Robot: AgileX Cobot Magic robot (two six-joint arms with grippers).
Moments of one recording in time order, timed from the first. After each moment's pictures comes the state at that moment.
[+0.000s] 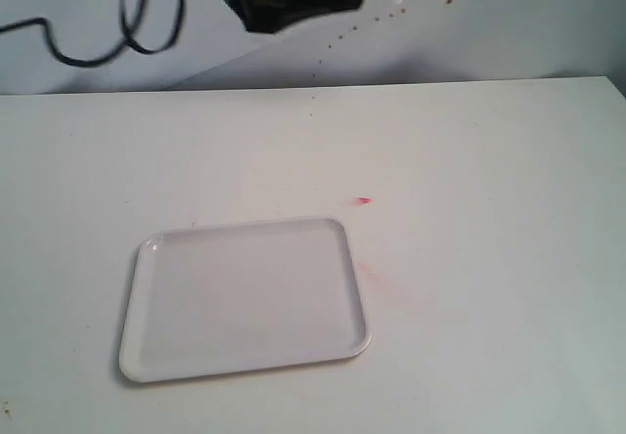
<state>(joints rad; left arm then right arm) -0.33 1.80 -1.53 1.76 -0.92 -1.45 0.00 0.00 0.00 -0.03 0.34 0.03</state>
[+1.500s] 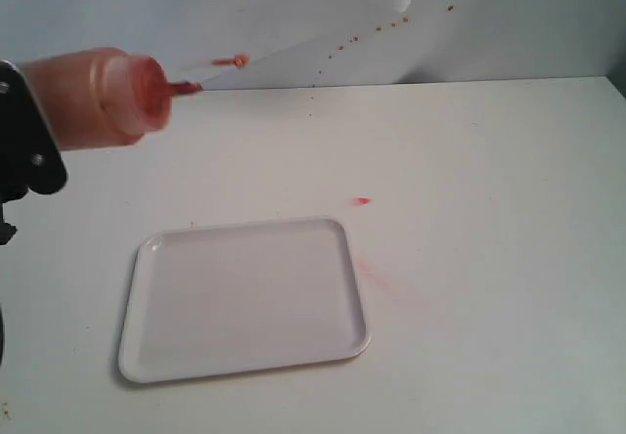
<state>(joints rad) -0.50 1.17 -0.57 1.75 0.59 -0.53 0.00 0.00 0.00 -0.03 0.34 0.03</state>
